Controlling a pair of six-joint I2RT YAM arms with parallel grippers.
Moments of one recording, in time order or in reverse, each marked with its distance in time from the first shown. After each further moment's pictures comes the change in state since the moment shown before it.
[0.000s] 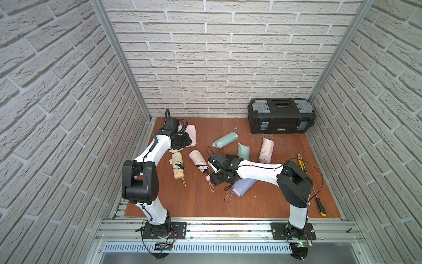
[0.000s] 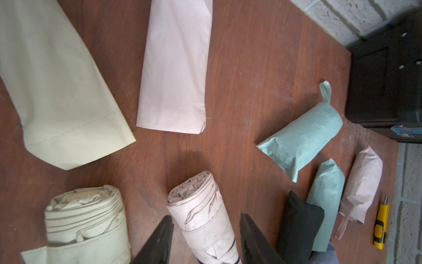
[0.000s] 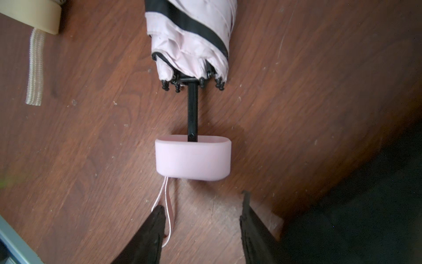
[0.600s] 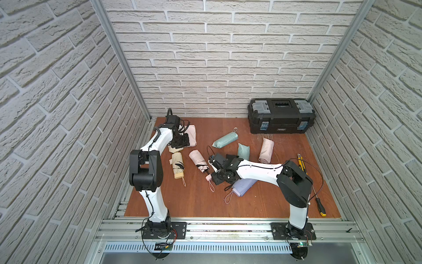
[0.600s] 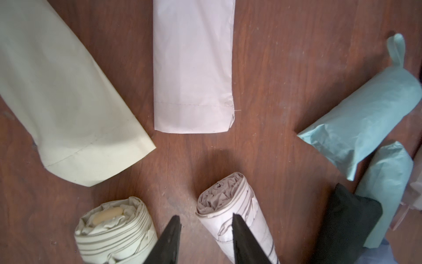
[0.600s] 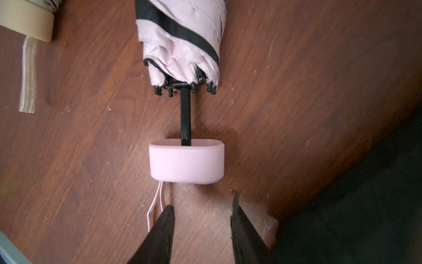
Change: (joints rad) left arm 0.002 0.183 0.175 -0.174 -0.040 0.180; right arm 0.000 0.005 0.003 0.003 0.022 0.010
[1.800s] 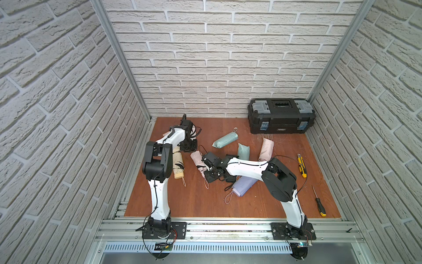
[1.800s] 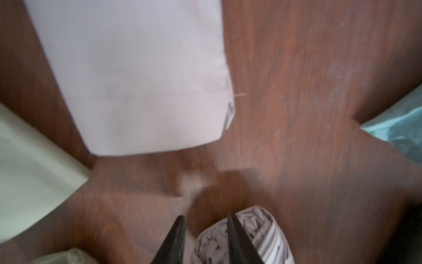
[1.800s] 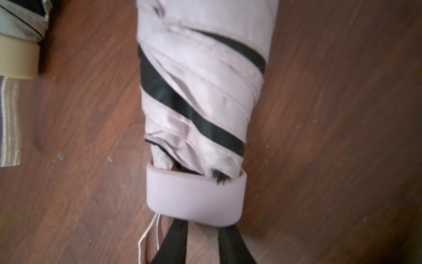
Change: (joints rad) left arm -0.150 0.189 0.076 -0.012 -0.131 0.022; right arm 0.008 0.204 0.231 -0.069 0.004 0.009
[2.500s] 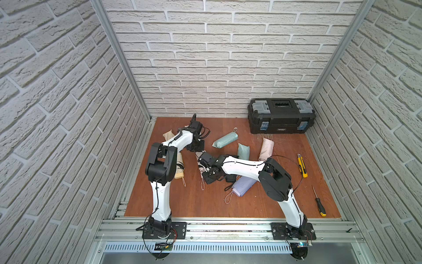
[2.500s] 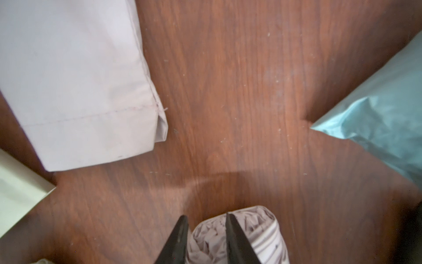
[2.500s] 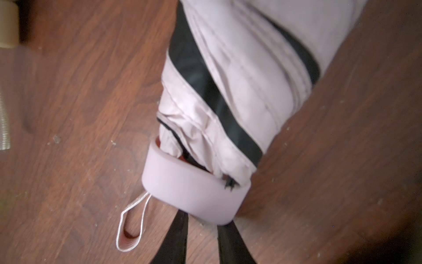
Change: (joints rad) left arm -0.077 -0.032 -0.039 0.062 -0.076 -0.007; right arm 0.007 0.045 0.111 -0.153 -0.011 -0.010
